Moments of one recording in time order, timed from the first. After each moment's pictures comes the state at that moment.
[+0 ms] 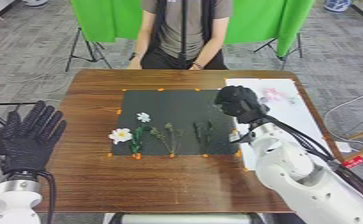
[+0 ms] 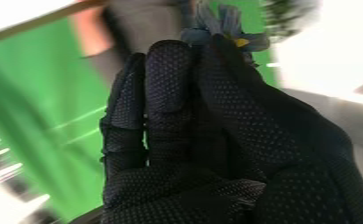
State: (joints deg) left arm 129.8 -58.9 -102.6 -124.8 8.8 13.1 19.9; right arm -79.0 -48.5 52.0 -107.9 -125.1 12.7 18.3
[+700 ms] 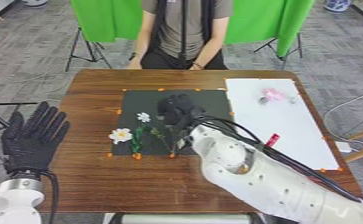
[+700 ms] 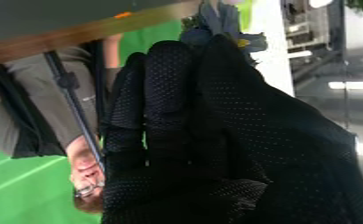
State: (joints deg) left arm 128.9 -58.6 -101.9 -123.9 6.6 13.2 19.0; right arm -56.9 -61.0 24.2 -95.4 -124.4 11.8 23.4
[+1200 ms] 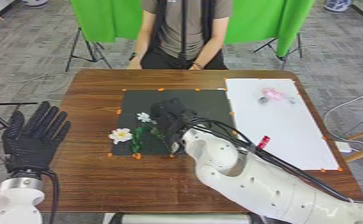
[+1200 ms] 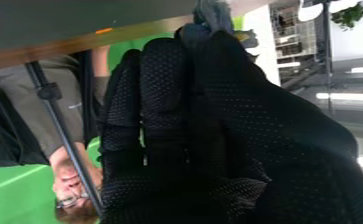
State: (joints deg) left arm 128.4 -58.1 -101.6 -123.6 6.5 13.4 19.0; right arm -57.6 -63.5 23.8 -94.3 -126.5 9.3 22.7
